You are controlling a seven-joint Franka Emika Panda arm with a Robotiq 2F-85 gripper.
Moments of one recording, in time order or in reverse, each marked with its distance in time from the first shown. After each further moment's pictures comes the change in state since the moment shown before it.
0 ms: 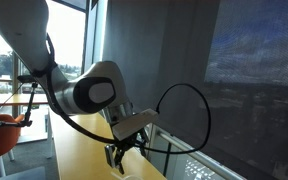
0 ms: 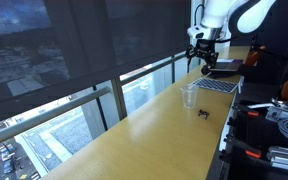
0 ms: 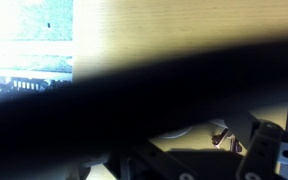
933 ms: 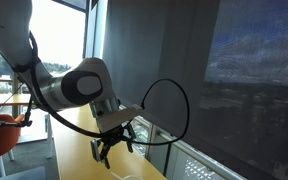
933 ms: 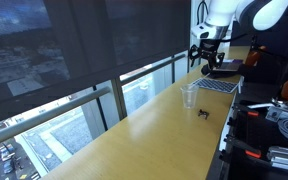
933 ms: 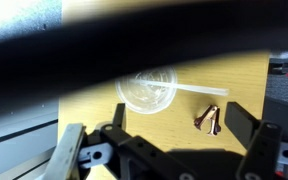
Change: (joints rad) arm 0.036 -0.097 0.036 -0.090 -0.068 -0.053 0.105
